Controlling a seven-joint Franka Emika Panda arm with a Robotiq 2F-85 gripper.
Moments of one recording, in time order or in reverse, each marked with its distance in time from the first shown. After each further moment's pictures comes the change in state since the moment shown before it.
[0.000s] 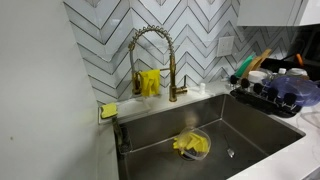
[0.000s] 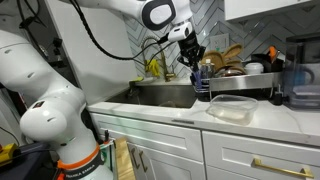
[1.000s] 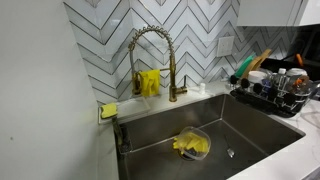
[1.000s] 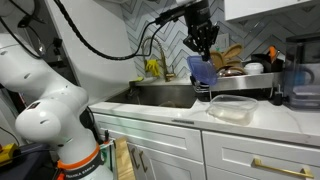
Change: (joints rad) arm -0.107 -0.038 -0.136 0.165 -0.169 -0.306 -0.295
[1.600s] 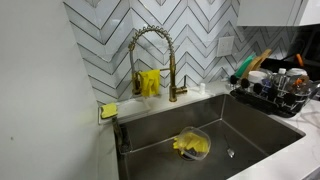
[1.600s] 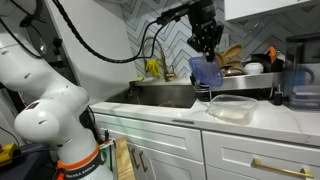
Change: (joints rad) arm -0.026 0.015 -0.015 0.014 -0.018 0.002 -0.094
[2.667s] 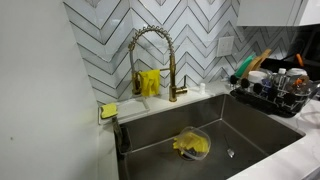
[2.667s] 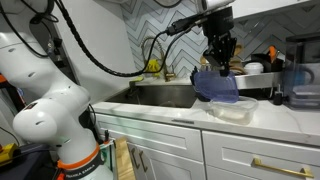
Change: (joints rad) arm -0.043 0.099 -0.042 0.003 -0.028 0.054 -0.255
